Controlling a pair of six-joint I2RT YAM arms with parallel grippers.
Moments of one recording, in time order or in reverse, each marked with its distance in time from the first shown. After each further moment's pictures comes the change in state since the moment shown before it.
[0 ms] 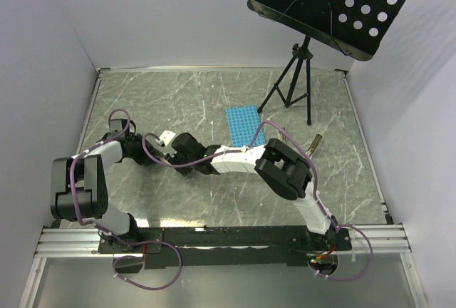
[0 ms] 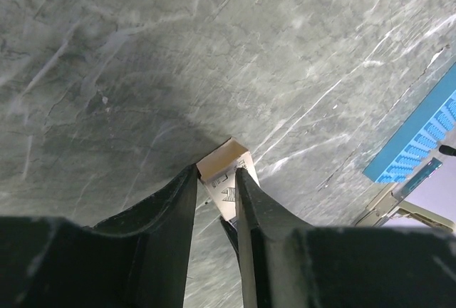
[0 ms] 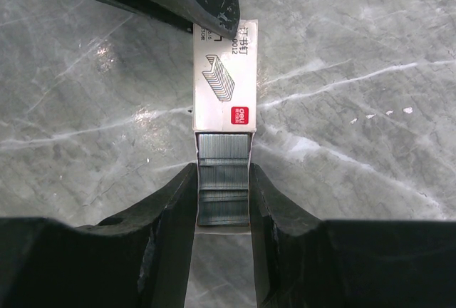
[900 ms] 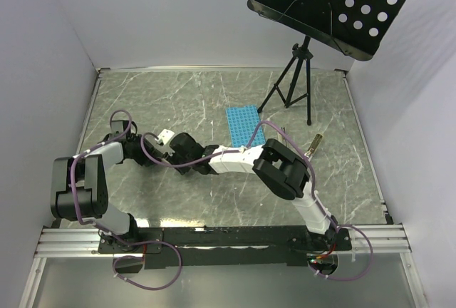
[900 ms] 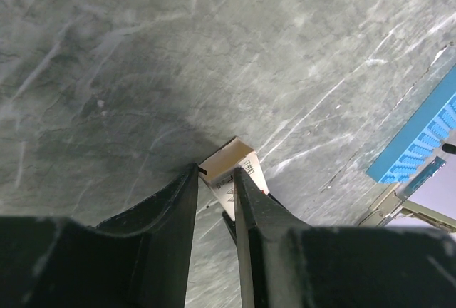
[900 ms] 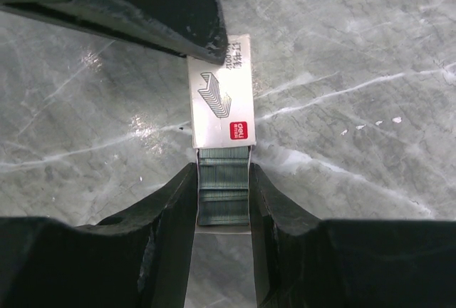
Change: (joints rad) left arm -0.009 0.005 -0.019 0.033 0.001 -0.003; right arm 0.002 0.030 0.038 -0.005 0.041 0.014
